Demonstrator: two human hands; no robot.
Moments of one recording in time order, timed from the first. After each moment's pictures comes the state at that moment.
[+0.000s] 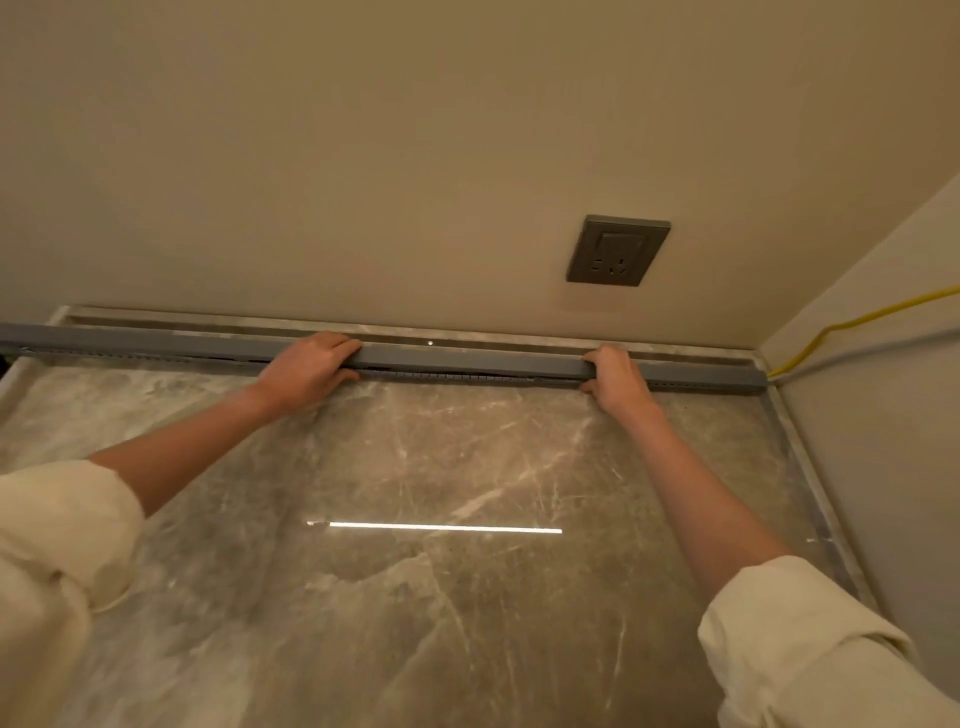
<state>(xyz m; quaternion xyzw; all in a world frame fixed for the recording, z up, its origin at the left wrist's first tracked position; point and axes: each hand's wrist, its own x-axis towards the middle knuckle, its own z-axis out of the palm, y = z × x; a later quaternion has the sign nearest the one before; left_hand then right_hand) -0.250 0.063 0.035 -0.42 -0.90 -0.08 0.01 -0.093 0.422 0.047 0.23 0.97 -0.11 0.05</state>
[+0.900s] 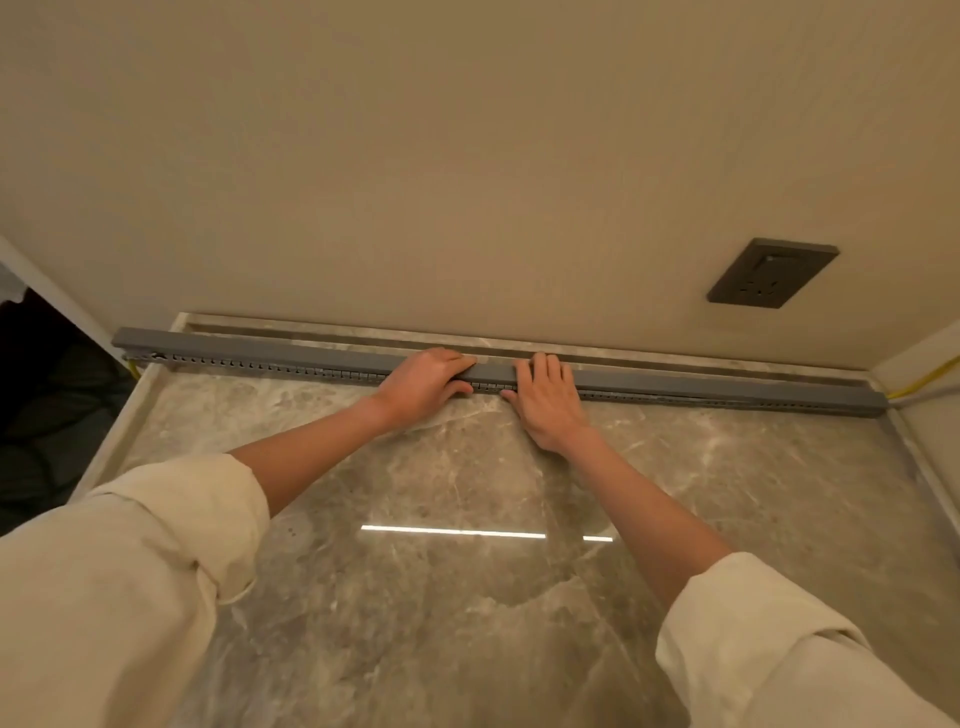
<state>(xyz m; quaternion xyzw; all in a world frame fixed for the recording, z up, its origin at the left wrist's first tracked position) -0.283 0.027 0.014 -0.49 -0.85 -0.20 0.00 -0.185 0.214 -0.002 0.04 1.00 0.04 -0.01</state>
